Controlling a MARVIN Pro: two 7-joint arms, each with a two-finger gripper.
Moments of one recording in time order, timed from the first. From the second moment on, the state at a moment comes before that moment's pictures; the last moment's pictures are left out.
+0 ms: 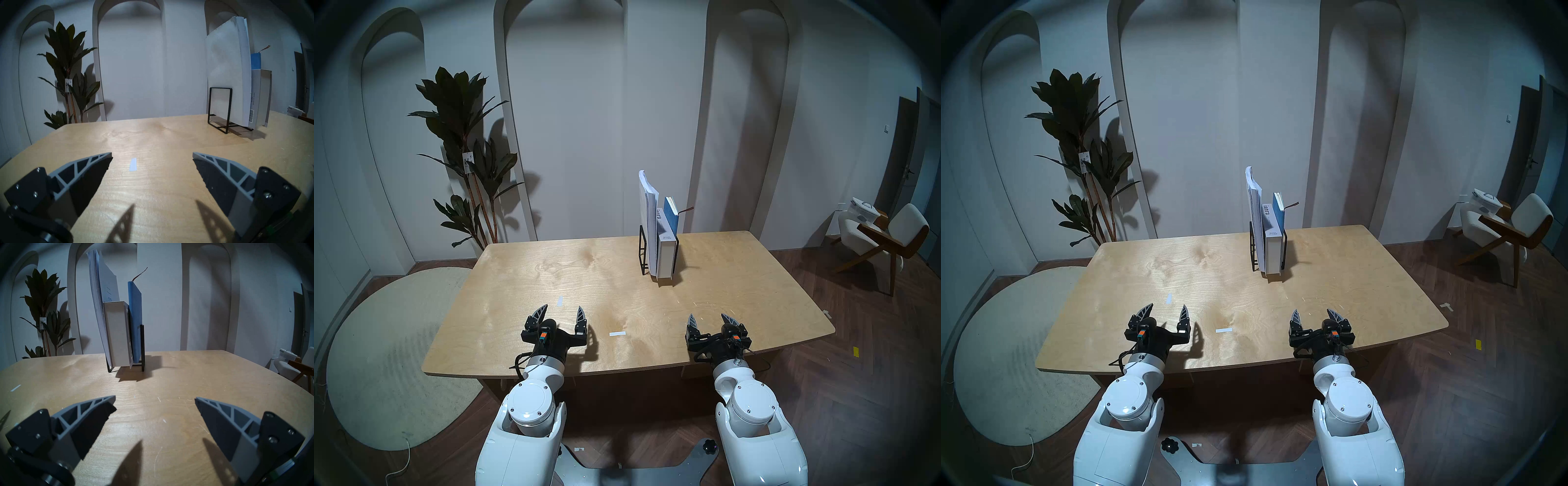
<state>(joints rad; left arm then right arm) 1.86 -1.55 -1.52 -1.71 0.07 -0.12 0.05 -1.90 -1.57 1.54 -1.76 0.01 -0.01 -0.02</state>
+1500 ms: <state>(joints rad) 1.53 -1.59 -1.42 -1.68 -0.17 0.14 -0.20 -1.90 -1.57 1.54 -1.75 0.01 -0.01 -0.02</state>
